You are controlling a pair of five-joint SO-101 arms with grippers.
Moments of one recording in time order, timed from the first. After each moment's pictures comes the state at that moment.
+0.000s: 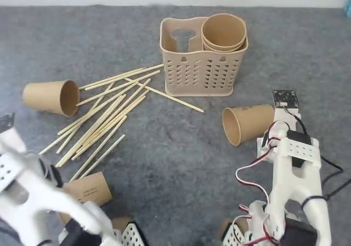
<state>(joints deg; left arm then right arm) -61.7 -33.0 41.2 97.4 -21.2 13.0 -25.8 59.5 51.6 13.8</state>
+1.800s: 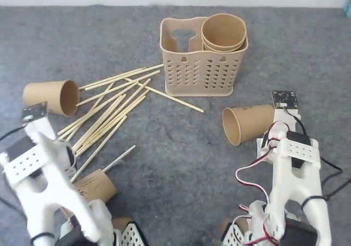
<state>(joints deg) -44.4 -32.7 51.6 81.5 -9.9 13.0 -25.8 60.1 50.9 13.8</state>
